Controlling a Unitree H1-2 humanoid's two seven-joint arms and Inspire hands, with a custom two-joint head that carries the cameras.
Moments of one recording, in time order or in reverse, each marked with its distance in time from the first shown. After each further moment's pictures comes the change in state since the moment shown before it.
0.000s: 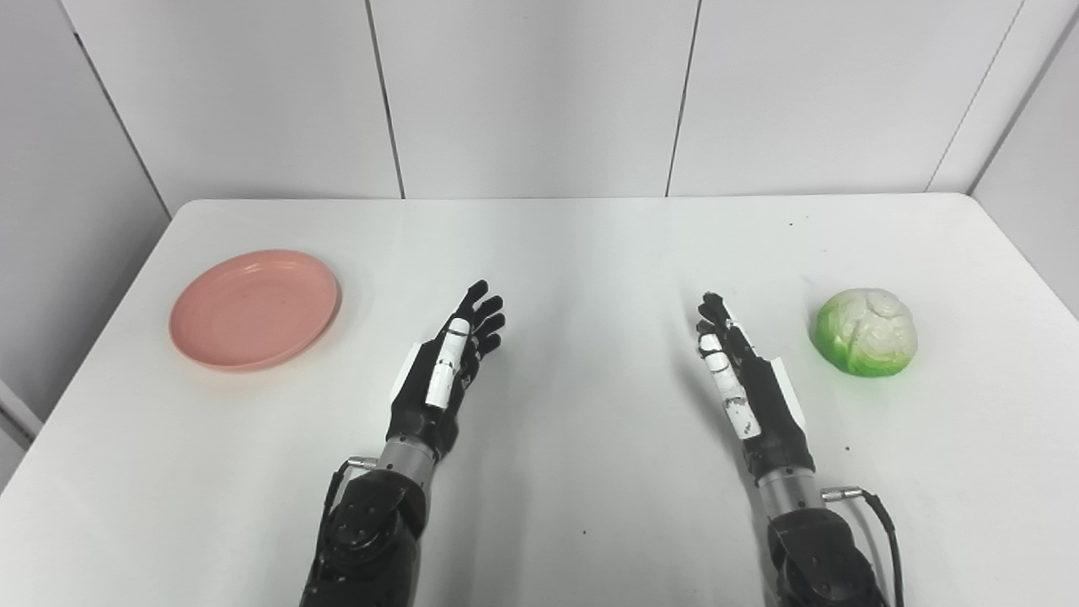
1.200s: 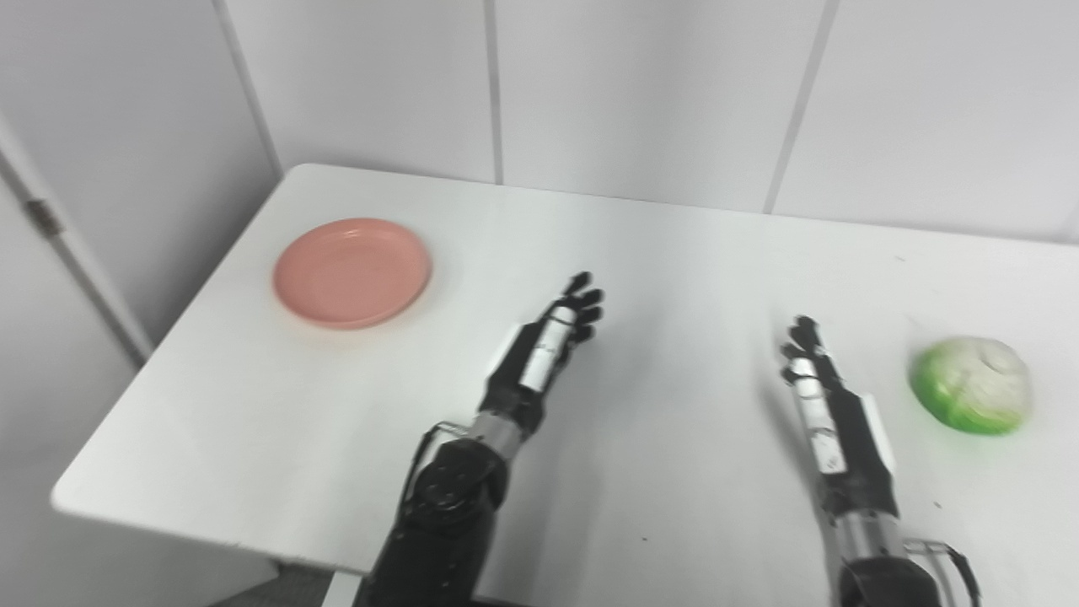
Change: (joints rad) left arm -0.049 -0.035 -0.036 0.101 0.047 -0.073 0.022; right arm -0.001 -0.029 -0.010 0.005 0.069 -0.001 0.040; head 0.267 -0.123
